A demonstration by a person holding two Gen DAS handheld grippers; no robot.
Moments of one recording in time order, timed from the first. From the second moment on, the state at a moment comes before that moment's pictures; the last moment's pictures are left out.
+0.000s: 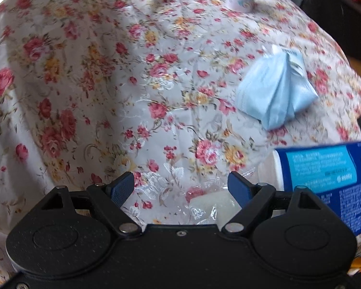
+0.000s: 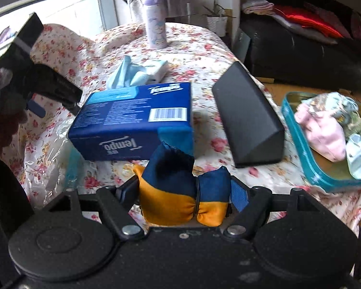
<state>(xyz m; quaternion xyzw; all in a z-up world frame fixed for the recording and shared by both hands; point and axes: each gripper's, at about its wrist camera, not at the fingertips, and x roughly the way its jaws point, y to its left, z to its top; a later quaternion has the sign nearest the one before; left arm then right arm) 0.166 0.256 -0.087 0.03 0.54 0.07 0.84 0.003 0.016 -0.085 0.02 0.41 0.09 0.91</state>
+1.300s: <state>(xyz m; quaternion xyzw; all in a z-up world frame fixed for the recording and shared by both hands) 0.124 0.184 -0.109 0.09 0.68 0.01 0.73 -0.003 -0.038 -0.085 0.08 0.37 0.06 0.92</state>
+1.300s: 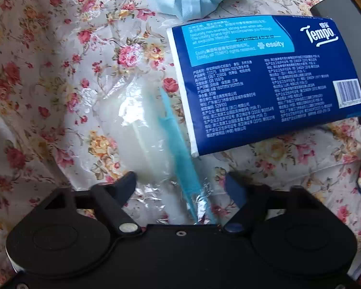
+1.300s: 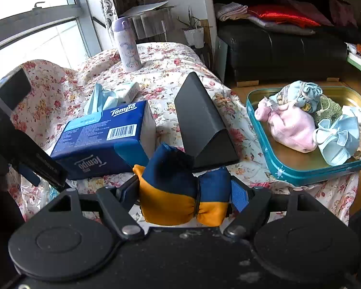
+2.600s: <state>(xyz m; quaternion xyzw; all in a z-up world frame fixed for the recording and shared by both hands) 0.078 0.133 0.044 0.07 0.46 -0.06 0.88 -0.020 -0.081 -0.071 0.09 0.33 0.01 0.94</state>
